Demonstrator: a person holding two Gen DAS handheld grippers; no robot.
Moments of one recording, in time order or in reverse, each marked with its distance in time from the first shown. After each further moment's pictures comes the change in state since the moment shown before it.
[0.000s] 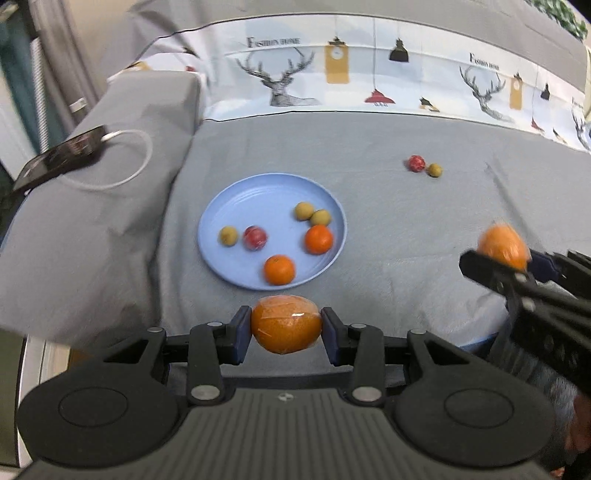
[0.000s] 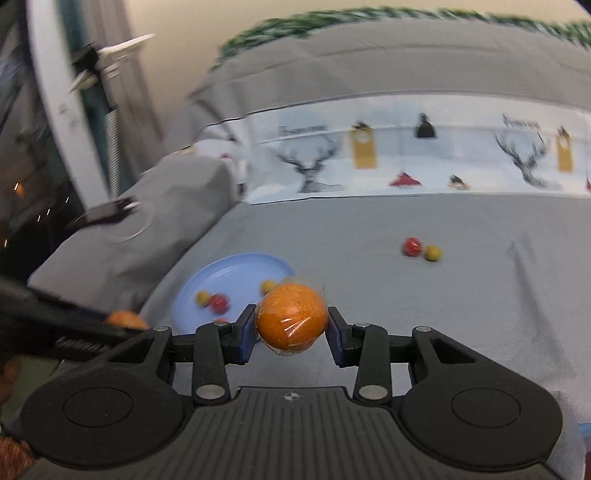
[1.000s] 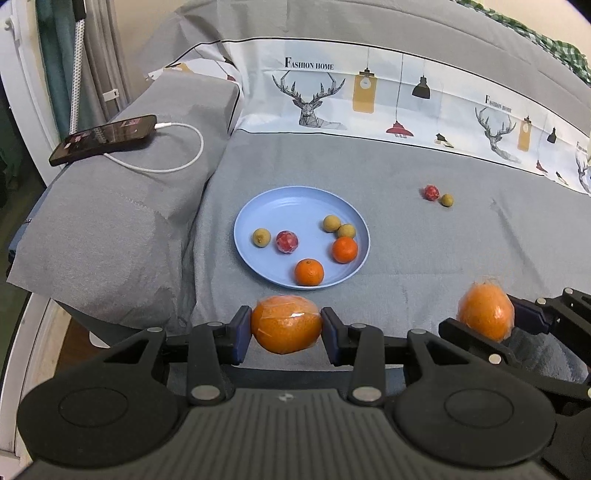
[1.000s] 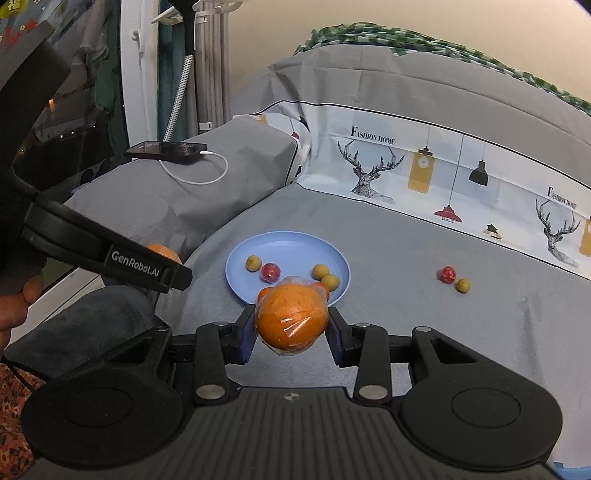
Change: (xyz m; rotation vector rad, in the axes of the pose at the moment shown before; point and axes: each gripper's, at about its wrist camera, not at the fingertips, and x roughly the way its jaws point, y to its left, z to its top) left arm -0.023 0.042 -0.021 -0.106 -0.070 -0.020; right arm -0.019 0.084 -0.013 -0.285 0.048 0.004
